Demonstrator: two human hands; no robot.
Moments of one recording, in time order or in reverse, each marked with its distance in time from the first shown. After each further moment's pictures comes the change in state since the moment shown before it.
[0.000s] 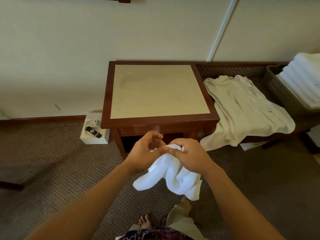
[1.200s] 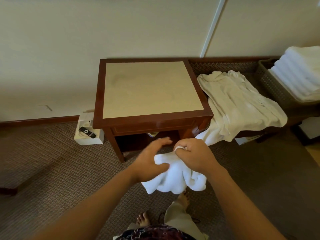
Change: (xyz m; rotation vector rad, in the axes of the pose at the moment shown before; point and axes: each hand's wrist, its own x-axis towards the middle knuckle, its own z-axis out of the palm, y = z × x) left_hand -0.009 -0.001 0.029 0.191 -0.263 0.022; right_hand -0.019 0.015 -0.016 -0.120 0.068 0.124
